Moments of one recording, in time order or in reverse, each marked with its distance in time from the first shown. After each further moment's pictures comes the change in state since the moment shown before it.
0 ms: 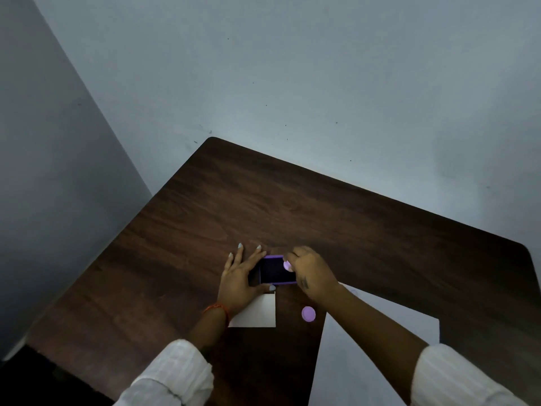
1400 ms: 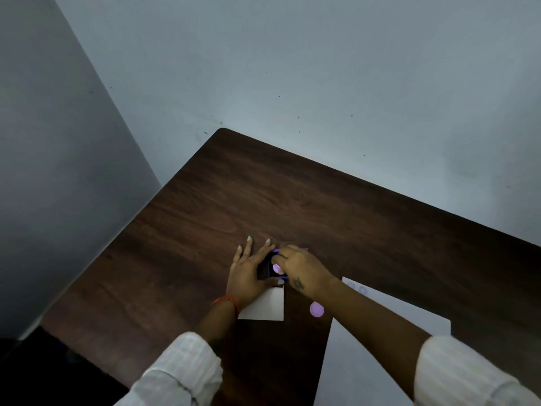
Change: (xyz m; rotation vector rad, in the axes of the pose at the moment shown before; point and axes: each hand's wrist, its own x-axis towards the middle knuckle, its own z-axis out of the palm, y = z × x) left_hand 0.002 -0.001 0.002 -0.007 0.021 -0.005; right_hand 0.013 -0.026 0.007 -0.140 -0.122 -0.241
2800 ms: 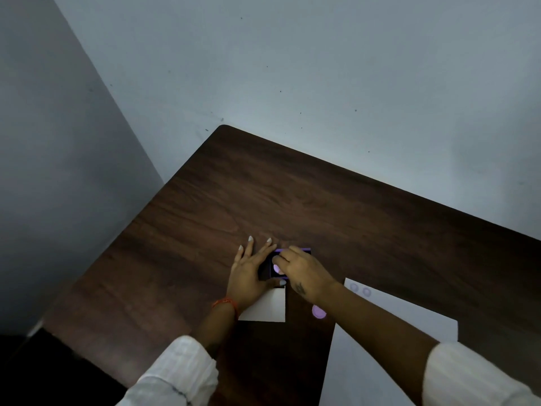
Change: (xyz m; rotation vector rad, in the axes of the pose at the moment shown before) left_hand -0.001 -0.003 0.001 0.000 0.007 0.015; right_hand -0.001 0.002 0.012 0.011 0.061 -0.006
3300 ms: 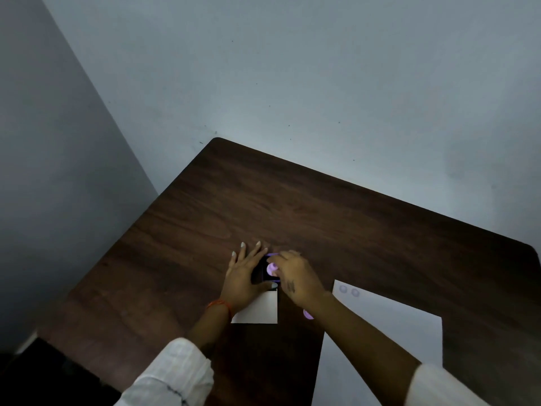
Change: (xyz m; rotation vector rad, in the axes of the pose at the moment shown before) left_hand -0.001 0.005 -0.004 0.004 -0.048 -0.024; right_hand -0.012 -0.010 -0.003 0.294 0.145 0.199
